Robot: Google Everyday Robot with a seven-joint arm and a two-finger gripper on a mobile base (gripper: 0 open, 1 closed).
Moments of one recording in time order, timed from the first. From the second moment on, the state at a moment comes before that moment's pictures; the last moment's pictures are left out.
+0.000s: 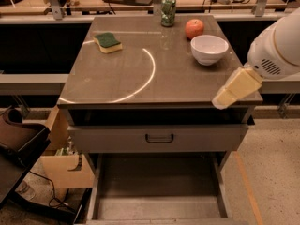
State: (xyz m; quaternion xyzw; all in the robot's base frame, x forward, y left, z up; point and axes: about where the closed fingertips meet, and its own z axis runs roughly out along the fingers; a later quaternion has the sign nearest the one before) arm 0.507 -0.205 0.953 -0.43 0.84 -0.07 0.31
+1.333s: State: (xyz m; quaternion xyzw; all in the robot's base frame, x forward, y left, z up) arm 0.605 -0.147 0.941 -0.31 0.79 0.01 0.53
